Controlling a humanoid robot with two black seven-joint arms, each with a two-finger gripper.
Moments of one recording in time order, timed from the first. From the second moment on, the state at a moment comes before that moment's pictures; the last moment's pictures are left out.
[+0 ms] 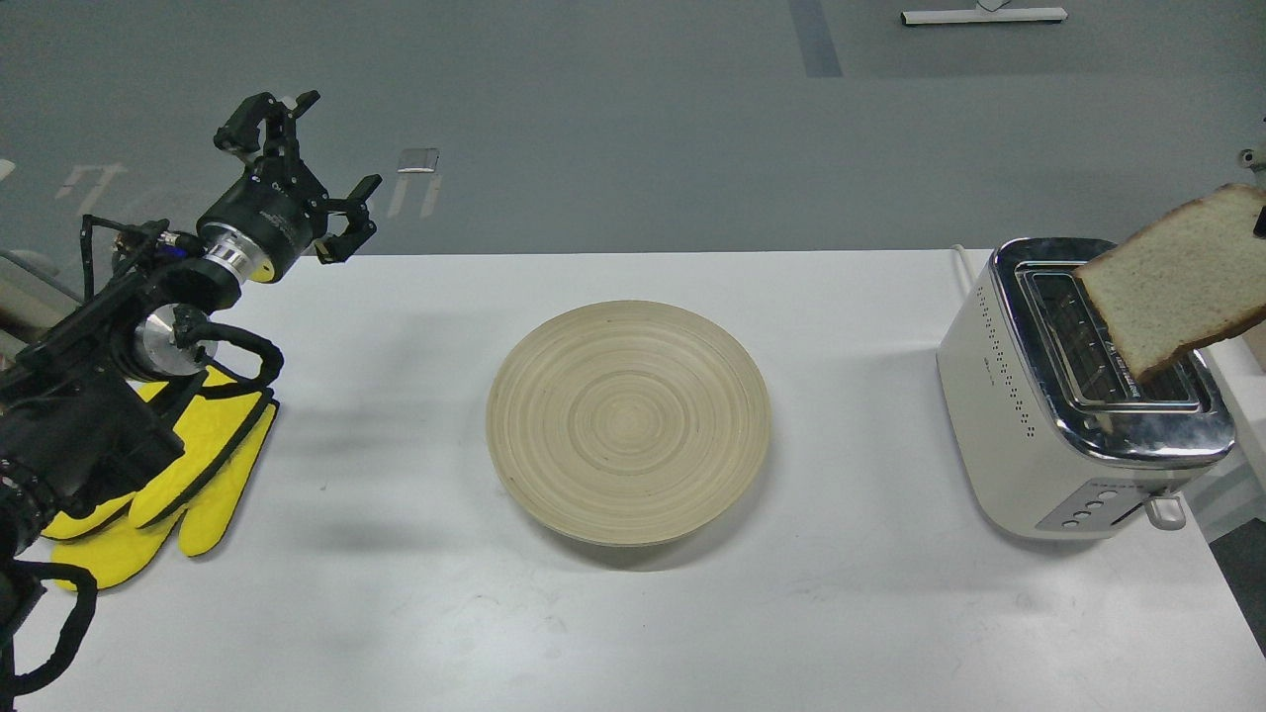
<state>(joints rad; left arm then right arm) -0.86 0.36 -0.66 -0.50 0.01 -0.49 -0.22 1.95 -1.52 -0.64 1.59 -1.13 0.36 0.09</state>
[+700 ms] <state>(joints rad) -0.86 0.36 -0.66 -0.50 0.01 -0.49 -0.22 1.88 -1.45 -0.65 1.59 -1.05 0.33 0.05</state>
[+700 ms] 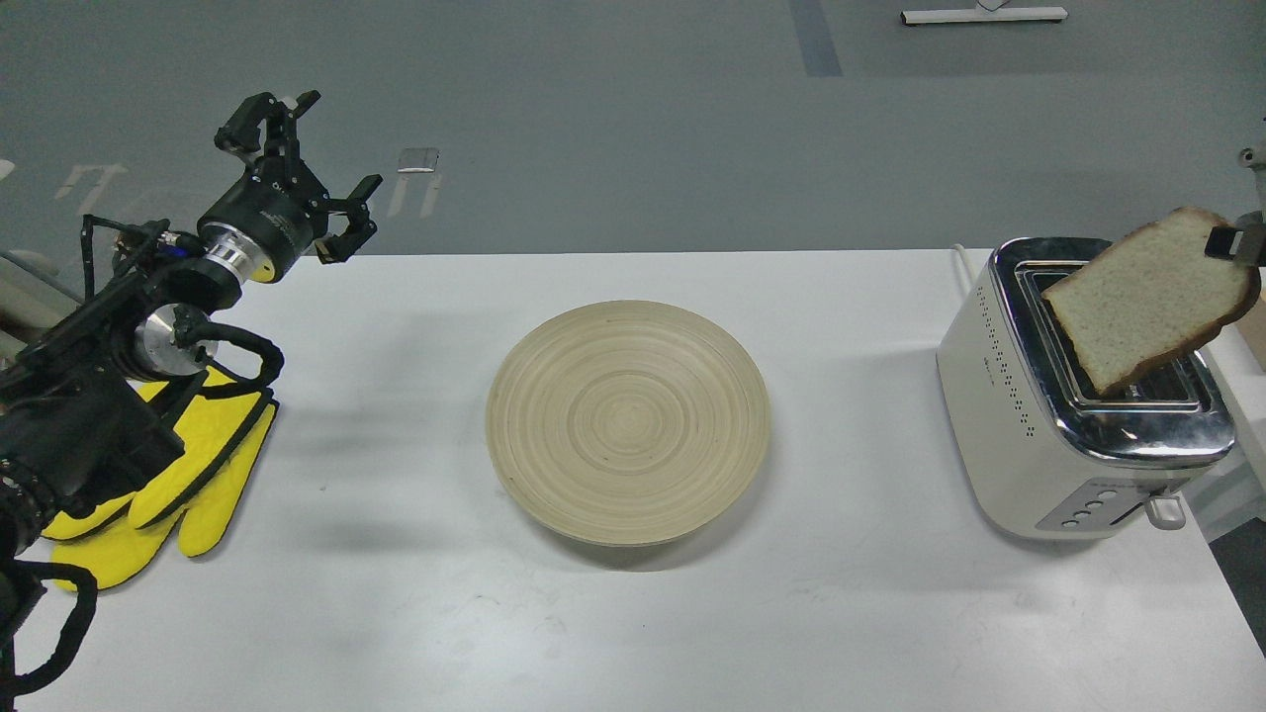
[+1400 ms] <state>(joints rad) -0.86 0.36 -0.66 -0.50 0.01 -0.49 -0.22 1.88 -1.43 -0.65 1.59 -1.05 0.29 0.03</state>
